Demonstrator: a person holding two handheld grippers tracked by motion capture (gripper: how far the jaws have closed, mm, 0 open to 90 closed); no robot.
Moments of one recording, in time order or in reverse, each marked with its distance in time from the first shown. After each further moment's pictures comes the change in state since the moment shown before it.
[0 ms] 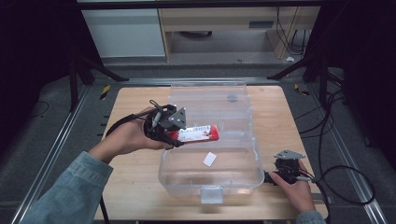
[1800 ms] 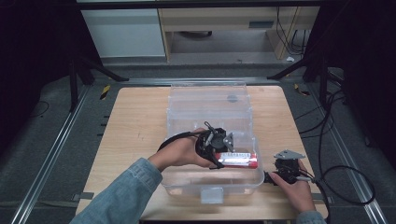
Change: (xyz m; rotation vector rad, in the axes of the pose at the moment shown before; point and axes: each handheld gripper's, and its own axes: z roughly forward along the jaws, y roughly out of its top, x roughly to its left) left arm -0.036 0.078 0.111 0.015 -0.203 0.092; right arm 0.000 0.000 0.000 -0.002 0.006 -0.009
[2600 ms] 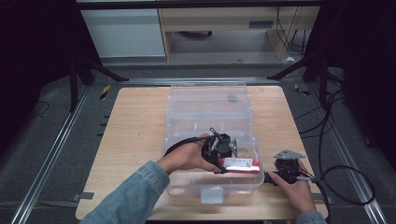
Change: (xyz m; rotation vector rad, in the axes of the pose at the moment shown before) left arm 0.001 0.001 0.031 0.004 -0.041 -0.033; right arm 0.000 0.000 0.000 0.001 0.004 -0.003
